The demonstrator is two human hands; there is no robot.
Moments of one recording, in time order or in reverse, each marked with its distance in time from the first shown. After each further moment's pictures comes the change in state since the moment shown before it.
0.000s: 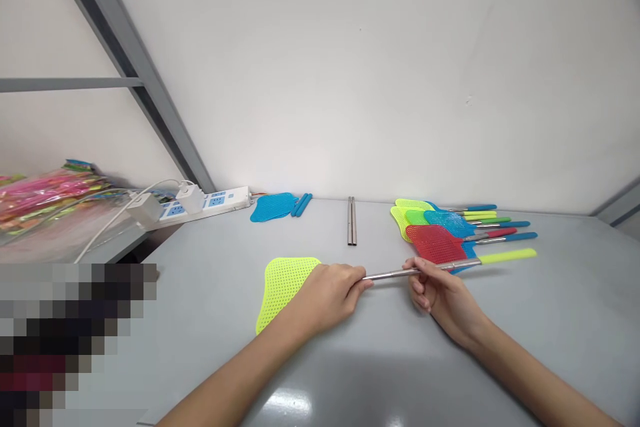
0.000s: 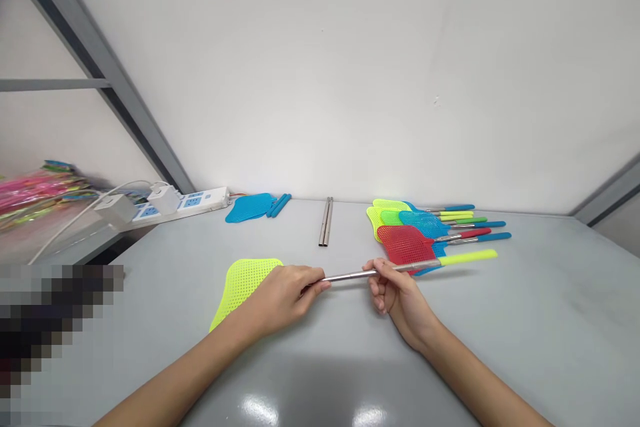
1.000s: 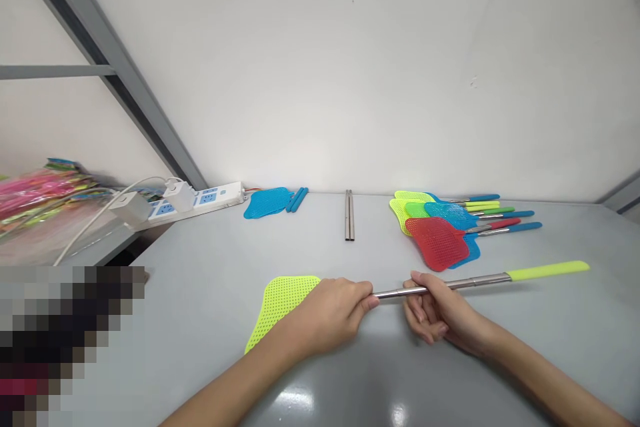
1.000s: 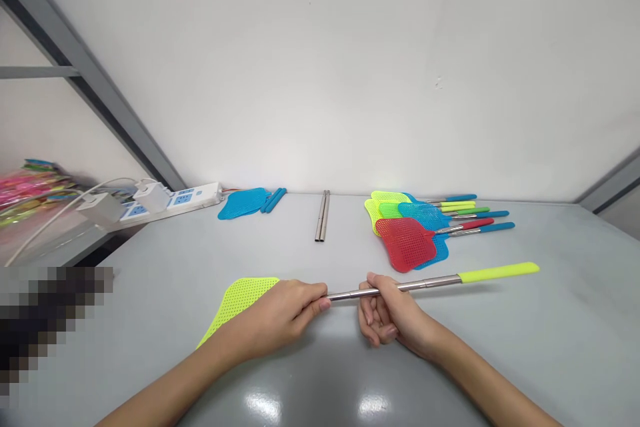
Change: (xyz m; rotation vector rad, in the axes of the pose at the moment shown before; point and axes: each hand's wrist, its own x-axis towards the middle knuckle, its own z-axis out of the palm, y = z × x) left_hand -0.004 0.009 0.000 -0.155 -0.246 -0.025; right_hand -0.006 0.010 -0.006 -0.140 -0.317 0.261
